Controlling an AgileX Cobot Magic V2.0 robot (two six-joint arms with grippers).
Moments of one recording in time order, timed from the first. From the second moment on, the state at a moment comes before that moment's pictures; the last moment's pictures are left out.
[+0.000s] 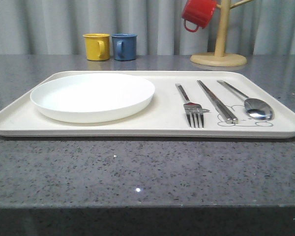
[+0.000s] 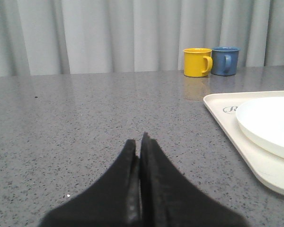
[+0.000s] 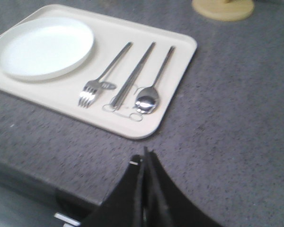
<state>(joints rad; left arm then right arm) -0.03 -0.01 0.01 -0.07 0.06 0.13 0.16 0.22 -0.61 0.16 0.87 -0.10</state>
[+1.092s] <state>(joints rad) -0.03 -0.01 0.01 -0.07 0.06 0.13 0.01 -0.01 0.03 0.16 0.05 -0.09</state>
